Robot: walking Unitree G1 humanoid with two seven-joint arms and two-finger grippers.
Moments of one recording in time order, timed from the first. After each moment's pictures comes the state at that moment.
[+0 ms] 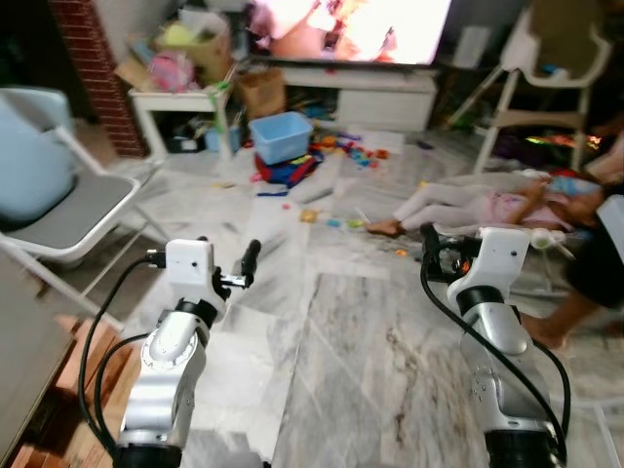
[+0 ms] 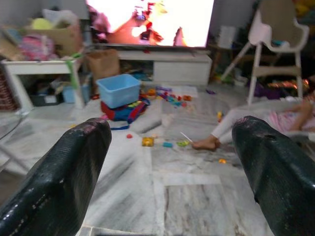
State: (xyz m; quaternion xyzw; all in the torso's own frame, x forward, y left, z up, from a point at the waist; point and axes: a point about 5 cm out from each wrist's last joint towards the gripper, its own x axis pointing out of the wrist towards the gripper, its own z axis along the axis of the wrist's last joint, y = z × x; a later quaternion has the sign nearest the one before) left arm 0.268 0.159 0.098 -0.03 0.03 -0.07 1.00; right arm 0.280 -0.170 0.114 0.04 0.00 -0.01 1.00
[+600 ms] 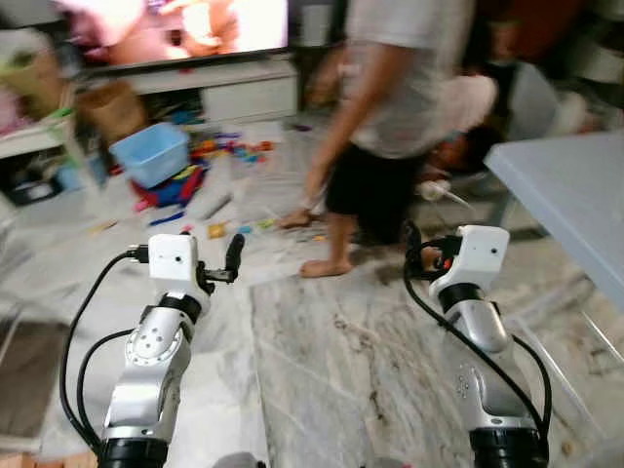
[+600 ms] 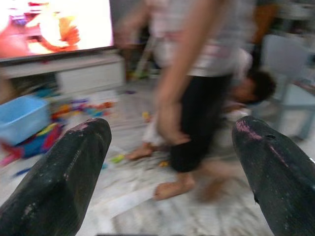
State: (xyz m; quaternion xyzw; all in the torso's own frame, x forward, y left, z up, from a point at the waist) left arm 0.272 0.156 0.102 -0.02 0.02 -0.08 1.00; right arm 0.280 -0.170 0.113 0.03 0.00 -0.02 1.00
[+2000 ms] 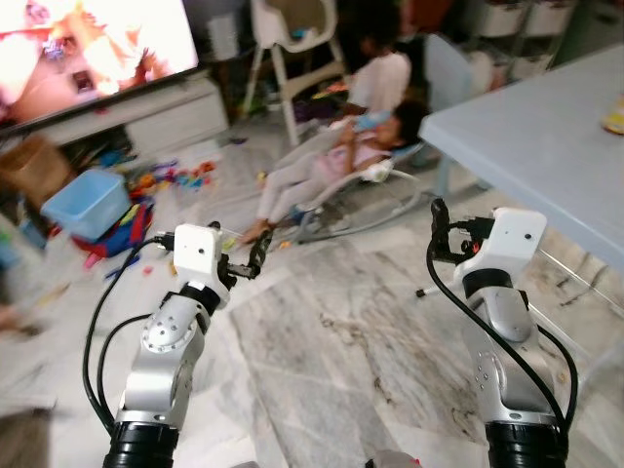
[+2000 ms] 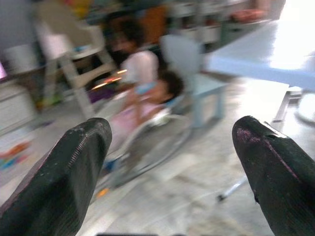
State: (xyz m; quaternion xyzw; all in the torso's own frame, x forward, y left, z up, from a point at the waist) left arm 0.285 0.143 0.113 -0.01 0.00 -0.16 0.99; right arm 0.279 -0.187 0.136 0.02 -0.03 -0.07 1.00
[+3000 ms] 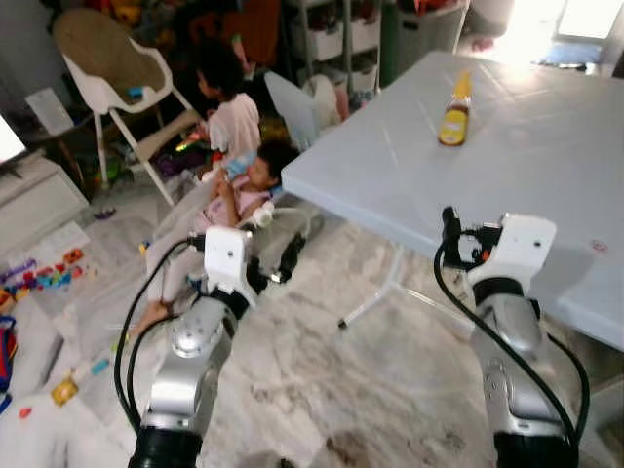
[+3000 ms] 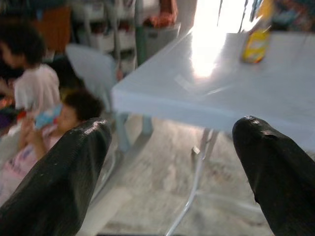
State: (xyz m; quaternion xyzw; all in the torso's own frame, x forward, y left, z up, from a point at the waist) left arm 0.271 0.117 0.102 -0.05 0.02 -0.19 0.98; right arm 0.277 -0.179 0.137 0.02 -0.03 -0.06 1.00
